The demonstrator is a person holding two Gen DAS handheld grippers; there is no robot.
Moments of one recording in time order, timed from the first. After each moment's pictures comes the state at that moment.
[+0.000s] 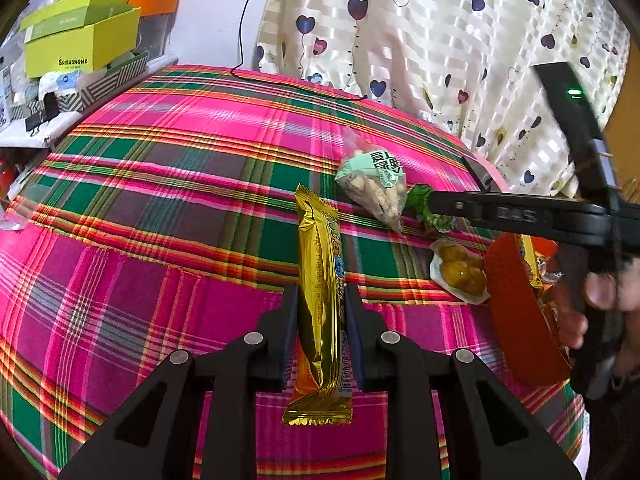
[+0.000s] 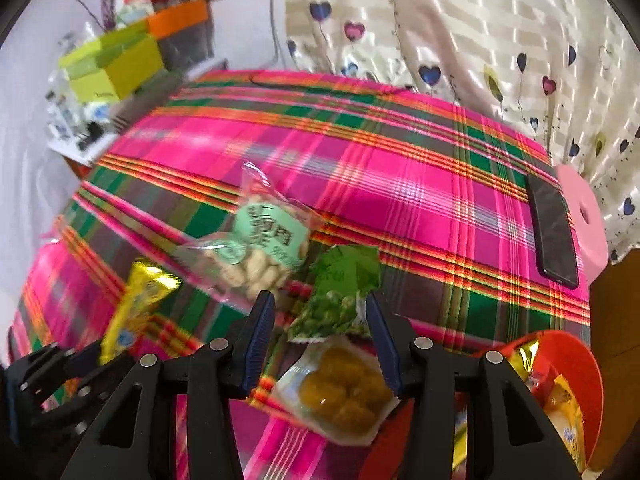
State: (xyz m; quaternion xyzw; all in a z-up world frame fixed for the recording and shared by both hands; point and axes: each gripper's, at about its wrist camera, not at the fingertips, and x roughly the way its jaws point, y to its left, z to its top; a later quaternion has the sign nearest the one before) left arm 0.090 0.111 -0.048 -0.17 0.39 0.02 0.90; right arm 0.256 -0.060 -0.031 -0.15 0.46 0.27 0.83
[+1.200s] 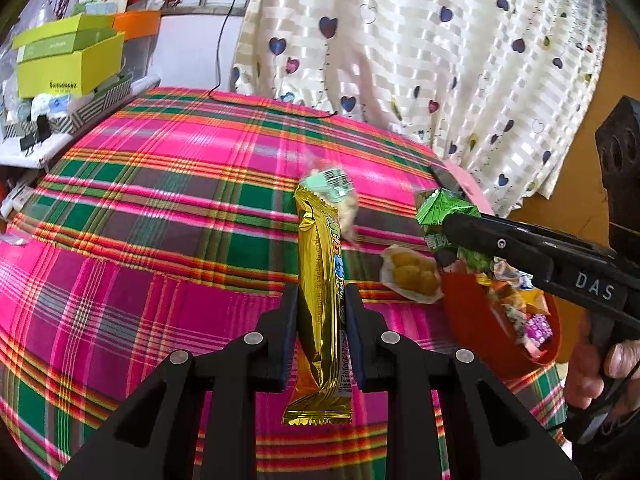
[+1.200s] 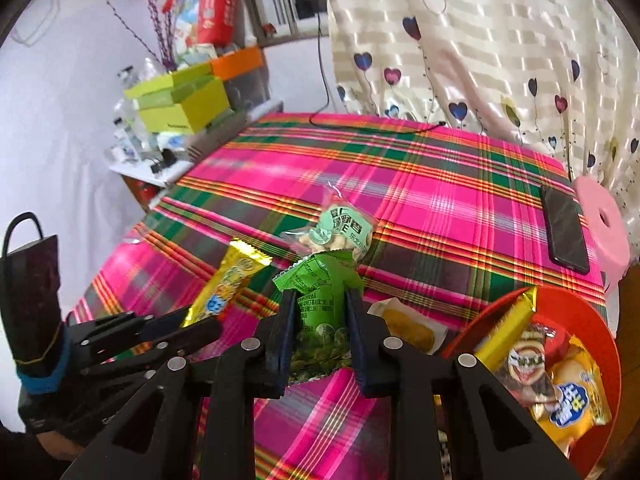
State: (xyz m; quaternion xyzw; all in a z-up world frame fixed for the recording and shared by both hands) left arm 0.070 0.089 -0.012 -0.16 0.36 -0.01 0.92; right arm 0.166 -0.108 0.025 -0.07 0.39 0.37 0.84
